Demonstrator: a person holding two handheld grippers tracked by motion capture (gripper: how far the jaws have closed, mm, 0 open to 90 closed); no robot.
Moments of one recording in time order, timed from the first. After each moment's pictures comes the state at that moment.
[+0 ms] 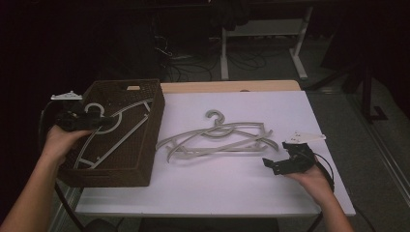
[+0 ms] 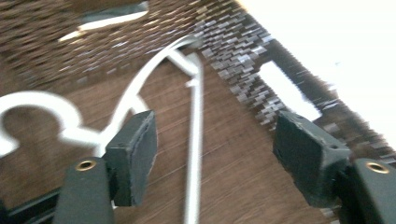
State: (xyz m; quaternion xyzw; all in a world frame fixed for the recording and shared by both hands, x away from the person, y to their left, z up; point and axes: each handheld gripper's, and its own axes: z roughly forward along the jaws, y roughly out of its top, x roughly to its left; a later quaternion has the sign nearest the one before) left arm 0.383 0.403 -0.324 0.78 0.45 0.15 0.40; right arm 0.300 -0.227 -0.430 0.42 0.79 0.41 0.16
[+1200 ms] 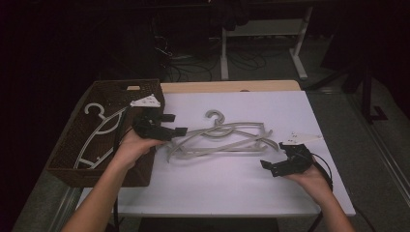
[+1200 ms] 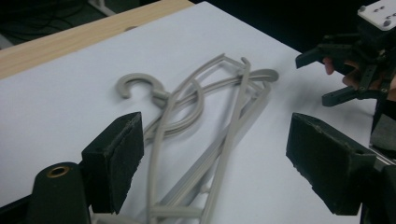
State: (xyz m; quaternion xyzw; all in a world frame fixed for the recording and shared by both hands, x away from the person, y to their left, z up) left arm 0.364 0.202 -0.332 0.82 0.30 0.06 0.48; right arm 0.300 -0.222 -0.430 0.39 0.81 0.42 0.15
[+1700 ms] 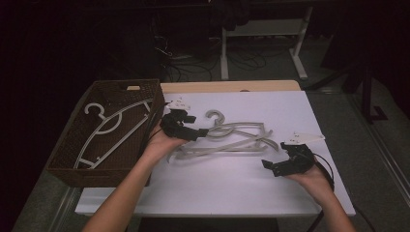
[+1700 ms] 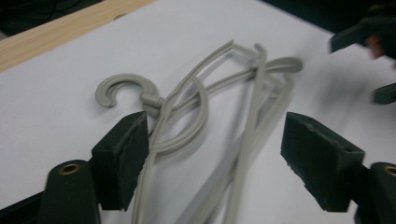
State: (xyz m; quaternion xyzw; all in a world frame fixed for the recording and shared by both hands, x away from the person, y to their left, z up) left arm 0.391 0.143 -0.369 0.85 0.30 0.09 0.43; right arm 0.299 -0.226 -0.430 0.40 0.80 0.42 0.15
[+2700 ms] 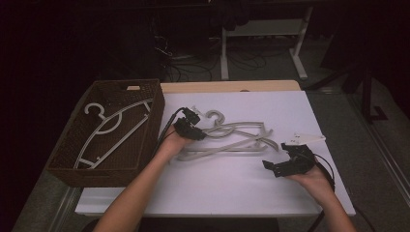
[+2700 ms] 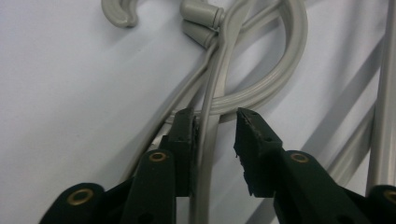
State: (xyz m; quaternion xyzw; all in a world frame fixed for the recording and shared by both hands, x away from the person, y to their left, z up) left arm 0.436 0.120 -0.430 0.90 0.32 0.08 0.27; right arm 0.298 -0.228 -0.432 0.40 0.80 0.42 0.15
